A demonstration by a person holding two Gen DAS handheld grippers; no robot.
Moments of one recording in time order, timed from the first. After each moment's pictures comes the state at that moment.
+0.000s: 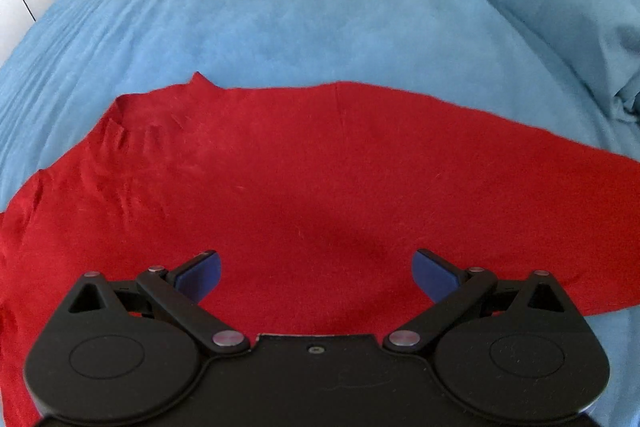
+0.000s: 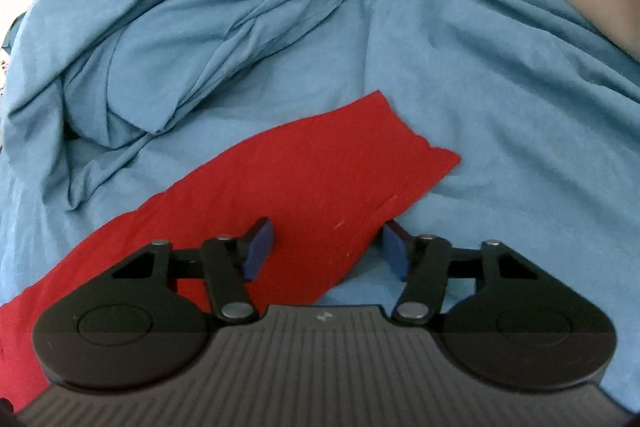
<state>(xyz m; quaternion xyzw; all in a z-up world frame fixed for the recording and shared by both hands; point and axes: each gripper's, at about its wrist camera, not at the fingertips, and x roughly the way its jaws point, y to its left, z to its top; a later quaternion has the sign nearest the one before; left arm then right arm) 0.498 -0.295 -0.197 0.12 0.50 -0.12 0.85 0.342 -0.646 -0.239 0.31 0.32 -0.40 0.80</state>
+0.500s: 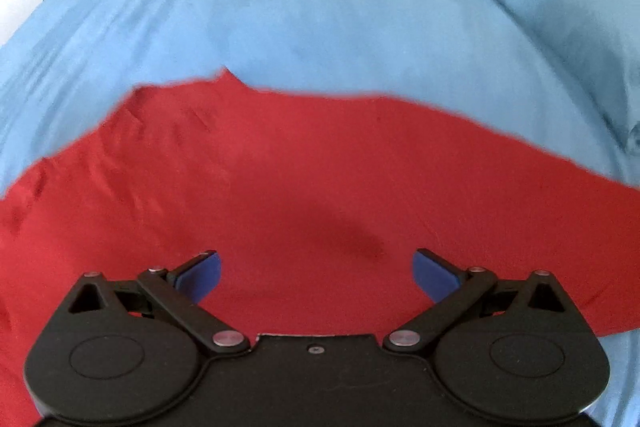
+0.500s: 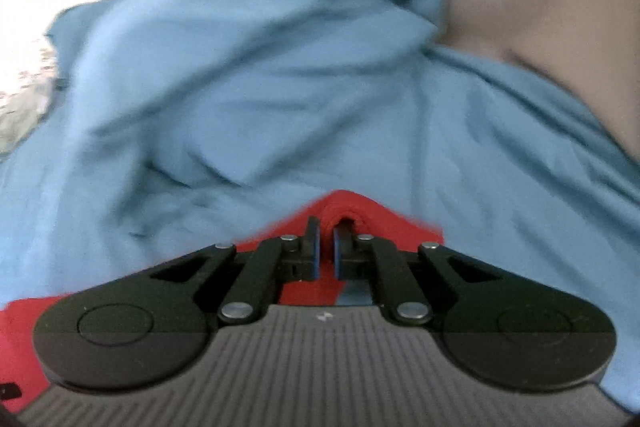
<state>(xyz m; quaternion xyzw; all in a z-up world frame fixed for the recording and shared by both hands) 0.522 -0.266 -0.187 0.08 0.49 -0.11 0.86 0.366 -0.605 -0.167 0.22 0.28 -0.37 0.86</state>
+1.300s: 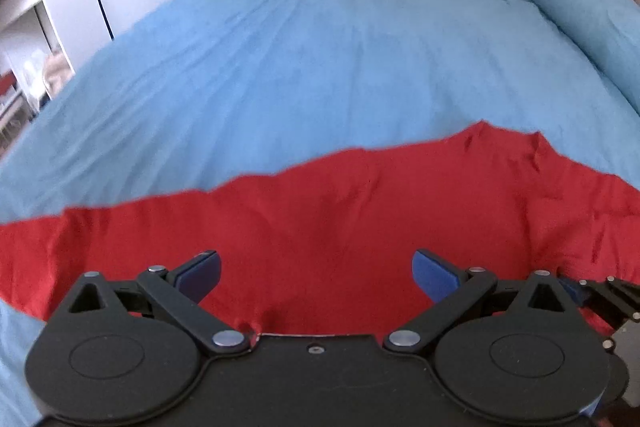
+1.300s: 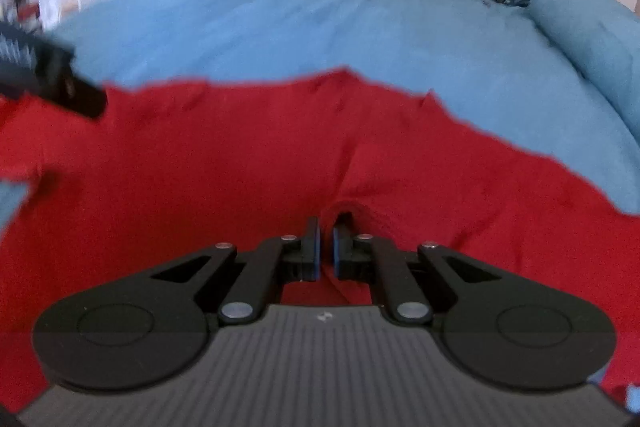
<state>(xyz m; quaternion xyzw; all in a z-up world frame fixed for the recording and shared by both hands) 0.529 0.005 -0.156 0.03 0.45 0.00 0.89 0.528 -0.170 -0.237 -0.07 0.36 0.06 0.93</state>
